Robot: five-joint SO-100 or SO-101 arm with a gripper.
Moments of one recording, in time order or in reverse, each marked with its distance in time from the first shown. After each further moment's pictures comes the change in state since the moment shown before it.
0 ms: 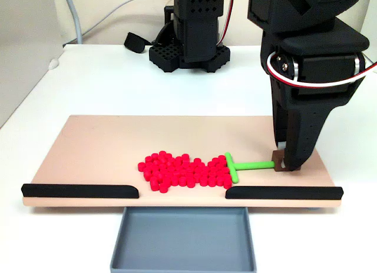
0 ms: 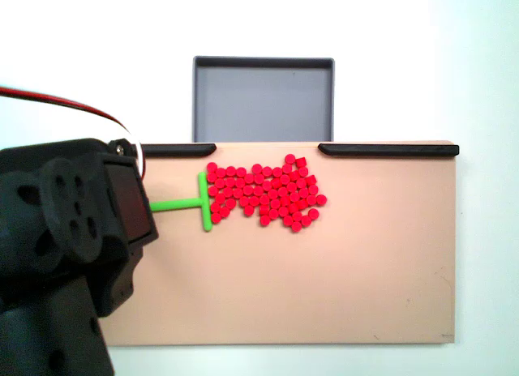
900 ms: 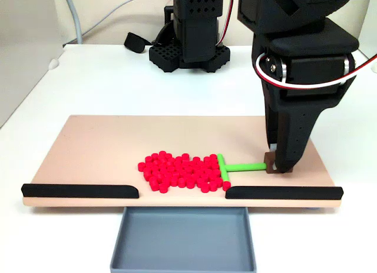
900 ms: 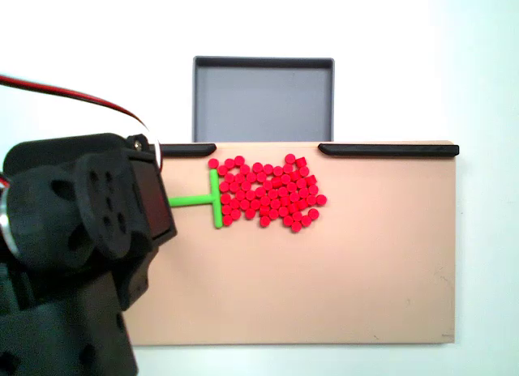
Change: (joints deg) arm 1.5 0.0 0.0 -0.2 -0.8
